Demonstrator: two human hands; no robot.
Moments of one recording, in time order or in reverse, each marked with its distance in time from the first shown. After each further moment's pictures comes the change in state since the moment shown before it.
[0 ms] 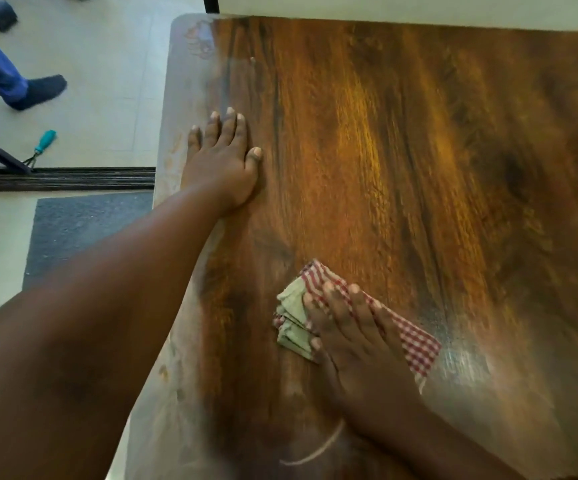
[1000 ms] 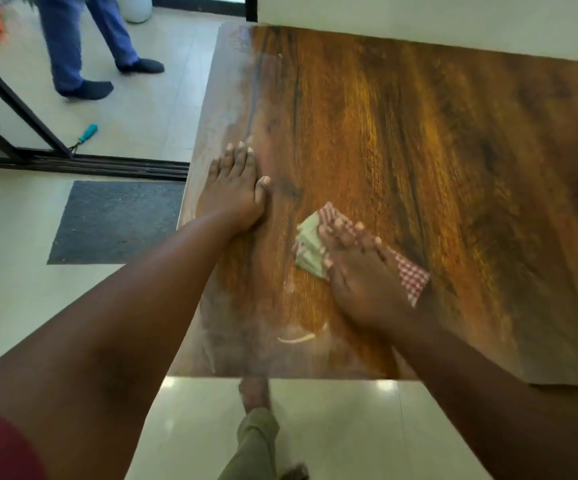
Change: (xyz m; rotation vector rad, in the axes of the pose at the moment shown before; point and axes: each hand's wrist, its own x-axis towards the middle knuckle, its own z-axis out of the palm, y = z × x) left_hand -0.148 0.021 0.011 -0.031 0.037 -0.068; right_hand -0.009 0.019 0.004 0.001 0.014 -0.004
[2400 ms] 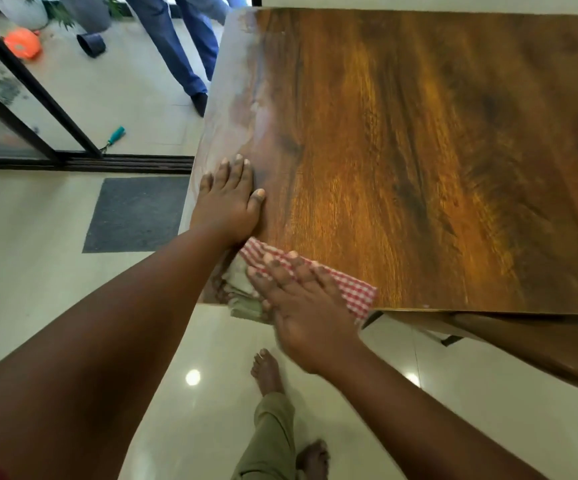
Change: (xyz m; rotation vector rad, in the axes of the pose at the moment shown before) left_hand -0.102 0.002 0.015 0.046 -0.007 -0.014; right_hand -0.112 -0.091 0.043 0.061 0.005 -0.234
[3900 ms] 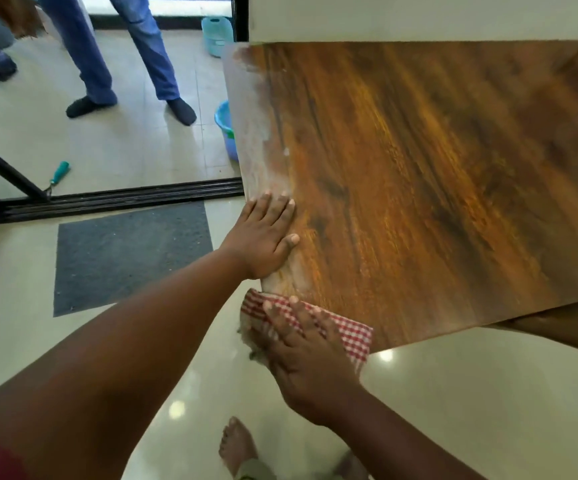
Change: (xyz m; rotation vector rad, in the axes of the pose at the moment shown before) left_hand 0.058 -0.096 -0.026 0.013 -0.199 0.564; right_hand 0.088 -0.134 0.022 0.024 -0.095 0.197
